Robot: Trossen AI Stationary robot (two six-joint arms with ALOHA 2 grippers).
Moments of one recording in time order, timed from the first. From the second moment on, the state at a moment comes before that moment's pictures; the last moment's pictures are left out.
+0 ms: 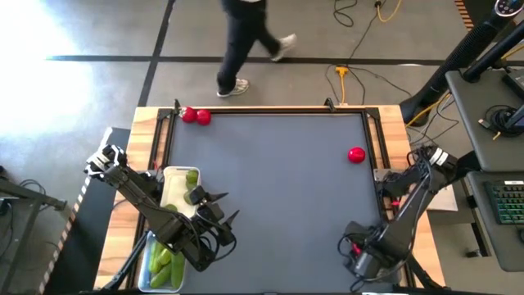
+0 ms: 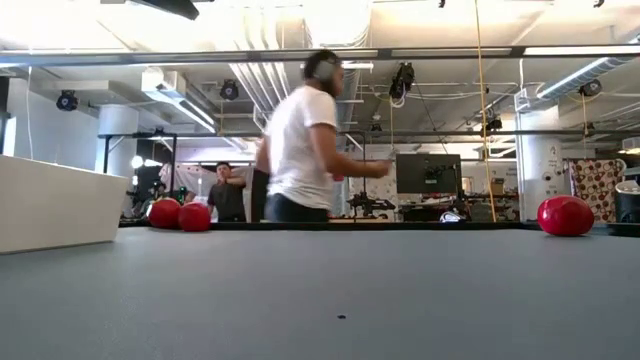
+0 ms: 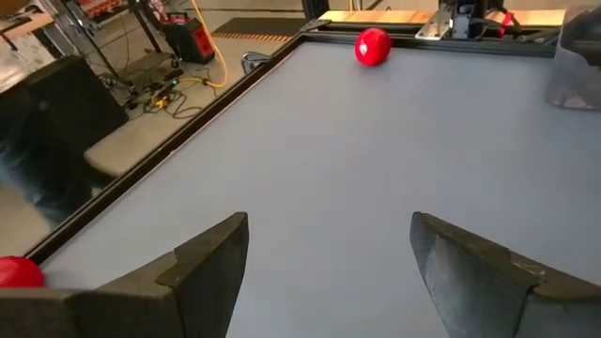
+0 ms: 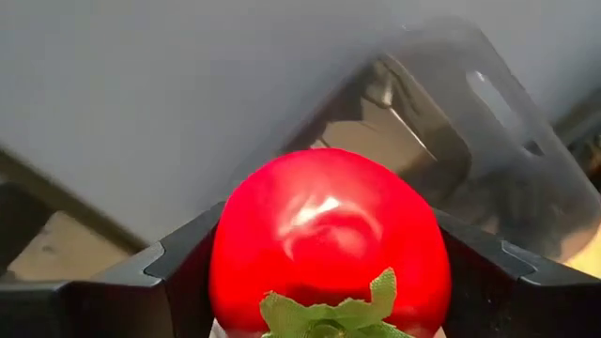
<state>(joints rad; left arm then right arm) -0.73 1.62 1.30 -0.98 -1.12 -1.08 0.91 1.62 1.27 -1.23 -0.08 1.69</state>
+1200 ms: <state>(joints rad) -0.73 1.62 1.30 -0.84 -1.11 -1.08 0.92 1.63 0.96 -1.03 -0.14 1.72</state>
